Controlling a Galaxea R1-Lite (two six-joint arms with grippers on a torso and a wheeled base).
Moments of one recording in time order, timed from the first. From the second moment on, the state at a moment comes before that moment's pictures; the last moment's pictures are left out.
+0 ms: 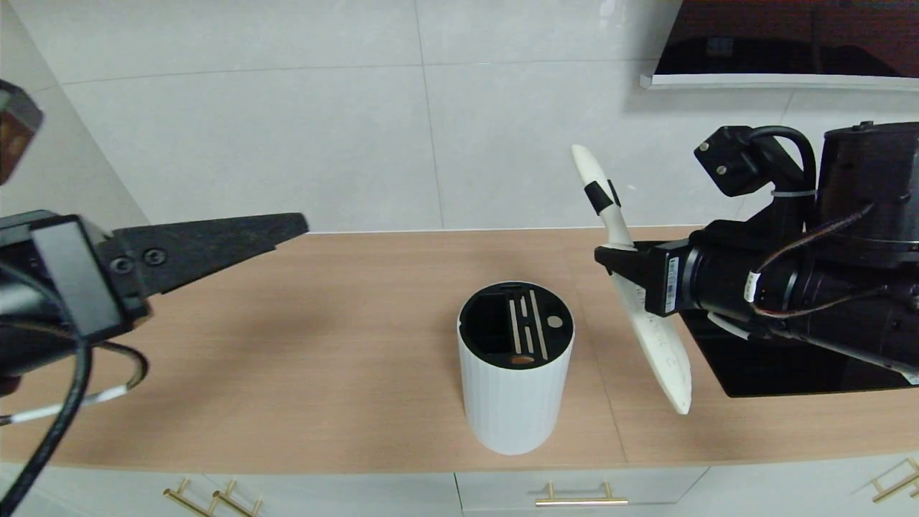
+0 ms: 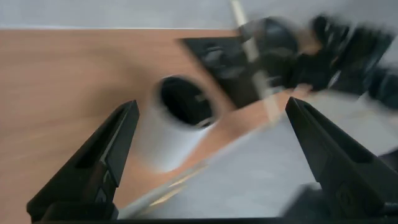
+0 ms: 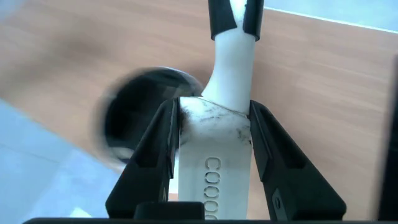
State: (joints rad) left arm -0.38 1.16 -0.80 -0.34 -0.42 -0.46; right arm 0.70 1.51 -0.97 -0.36 -0.15 0.11
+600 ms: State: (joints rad) left arm -0.70 1.48 -0.83 -0.60 -0.06 -0.63; right arm 0.94 1.56 -0.98 -0.40 -0.26 0.18
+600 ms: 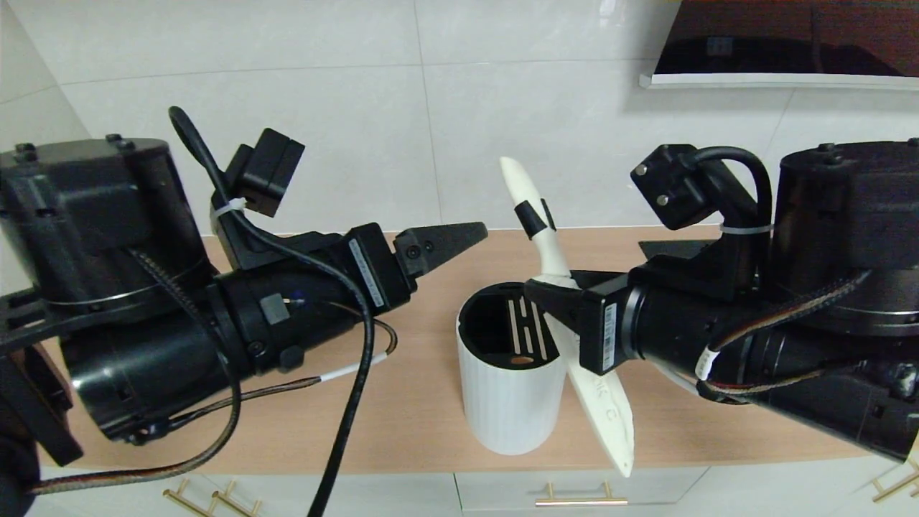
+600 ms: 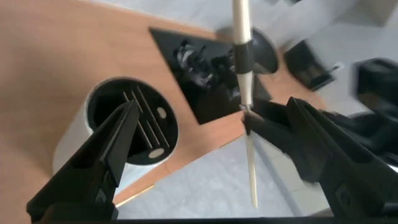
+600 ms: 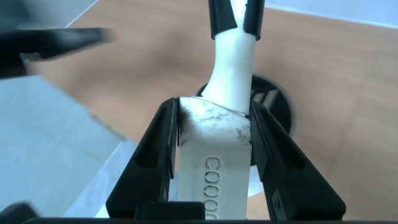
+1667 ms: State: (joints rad) left arm -0.75 1.55 -0.82 -0.66 -0.04 -0.63; right arm 1.08 1.63 -0.99 -0.42 -0.26 0.25
